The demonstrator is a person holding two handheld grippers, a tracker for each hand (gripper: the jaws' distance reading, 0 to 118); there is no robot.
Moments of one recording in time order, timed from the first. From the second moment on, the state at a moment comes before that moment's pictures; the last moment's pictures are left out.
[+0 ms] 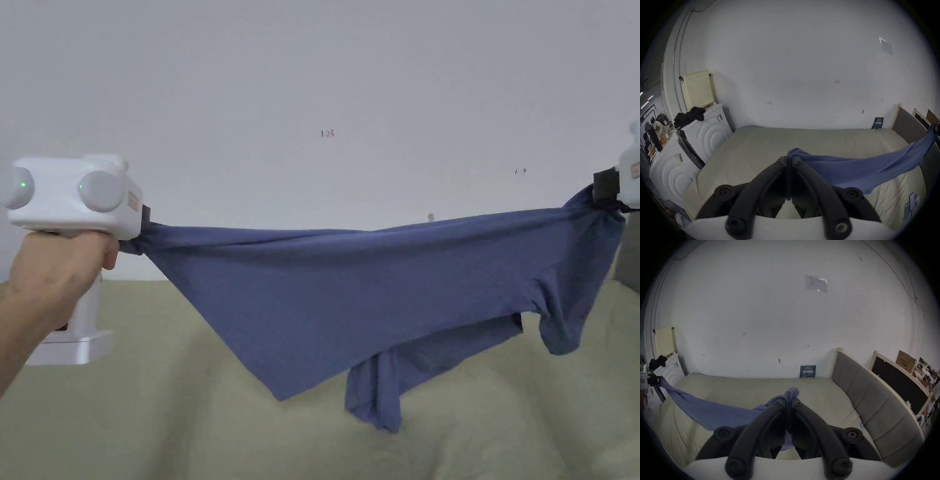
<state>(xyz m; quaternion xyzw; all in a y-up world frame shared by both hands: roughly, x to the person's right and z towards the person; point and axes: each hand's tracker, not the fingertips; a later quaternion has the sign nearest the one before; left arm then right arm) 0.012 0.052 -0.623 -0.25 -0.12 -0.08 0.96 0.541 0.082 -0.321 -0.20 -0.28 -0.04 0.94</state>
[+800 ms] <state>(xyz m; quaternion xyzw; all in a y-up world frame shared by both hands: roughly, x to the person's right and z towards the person) -0.141 -0.206 -0.403 -0.42 -0.17 -0.06 0.89 0.408 -0.195 -0.039 -0.33 -0.24 -0.18 0.90</state>
